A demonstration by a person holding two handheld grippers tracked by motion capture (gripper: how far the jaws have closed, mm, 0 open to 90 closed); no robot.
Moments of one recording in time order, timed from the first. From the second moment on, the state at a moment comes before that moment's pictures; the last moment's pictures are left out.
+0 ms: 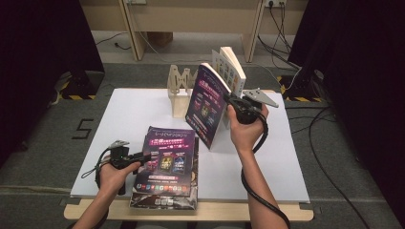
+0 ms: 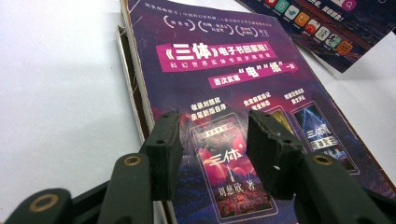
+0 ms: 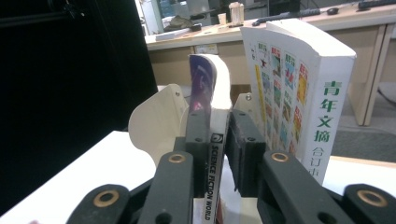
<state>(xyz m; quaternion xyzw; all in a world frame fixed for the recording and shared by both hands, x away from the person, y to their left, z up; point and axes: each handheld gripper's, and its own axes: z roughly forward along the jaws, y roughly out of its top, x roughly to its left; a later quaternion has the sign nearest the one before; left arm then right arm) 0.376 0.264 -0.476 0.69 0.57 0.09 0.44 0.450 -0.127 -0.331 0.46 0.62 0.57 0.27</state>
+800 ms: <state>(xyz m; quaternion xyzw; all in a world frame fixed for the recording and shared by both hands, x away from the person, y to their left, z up) 0.376 0.264 -0.476 0.69 0.57 0.09 0.44 0.466 -0.125 -0.327 0.51 0.62 0.55 0.22</state>
